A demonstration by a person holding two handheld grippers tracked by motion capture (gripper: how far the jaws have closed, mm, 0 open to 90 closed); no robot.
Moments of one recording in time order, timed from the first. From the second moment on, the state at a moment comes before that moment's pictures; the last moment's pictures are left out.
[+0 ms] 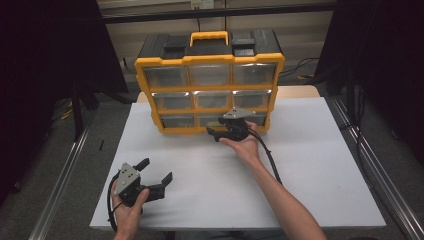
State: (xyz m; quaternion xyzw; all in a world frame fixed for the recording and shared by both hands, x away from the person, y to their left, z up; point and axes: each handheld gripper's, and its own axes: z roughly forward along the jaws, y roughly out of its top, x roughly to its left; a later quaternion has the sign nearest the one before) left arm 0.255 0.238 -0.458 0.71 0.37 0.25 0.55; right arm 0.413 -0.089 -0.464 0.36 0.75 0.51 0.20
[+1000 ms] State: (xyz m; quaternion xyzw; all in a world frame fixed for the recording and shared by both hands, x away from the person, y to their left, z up) left arm 0.256 0.241 -0.458 0.71 0.37 0.26 0.54; right arm 0.386 -0.119 -0.457 0.38 0.73 0.53 0.19
